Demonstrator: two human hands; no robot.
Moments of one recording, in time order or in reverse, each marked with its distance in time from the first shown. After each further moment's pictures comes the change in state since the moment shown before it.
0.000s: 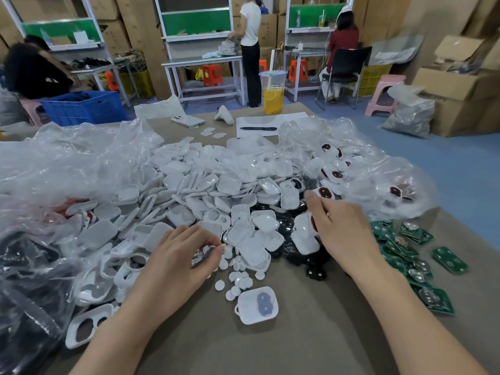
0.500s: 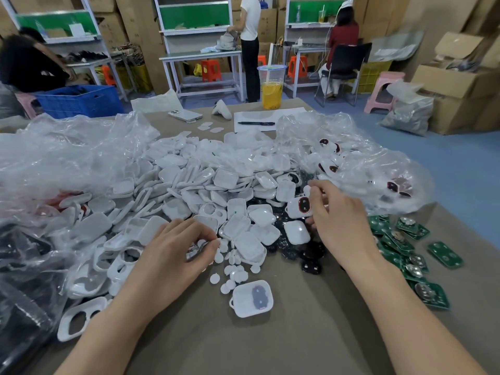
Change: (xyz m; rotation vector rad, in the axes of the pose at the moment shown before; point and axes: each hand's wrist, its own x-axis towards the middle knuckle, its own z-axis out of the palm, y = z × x) left_hand -0.001 0.001 0.000 0.016 0.002 0.009; right_hand 0.000 0.002 0.000 0.067 0.016 0.020
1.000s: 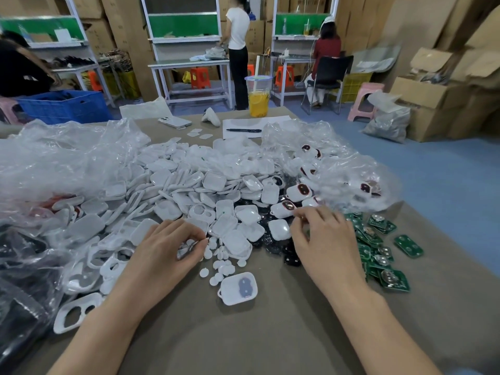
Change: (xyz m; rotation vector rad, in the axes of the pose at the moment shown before) left_hand -0.005 0.005 -0.002 0.015 0.012 0.007; right_hand -0.053 -0.013 -0.015 -0.385 -0.003 0.008
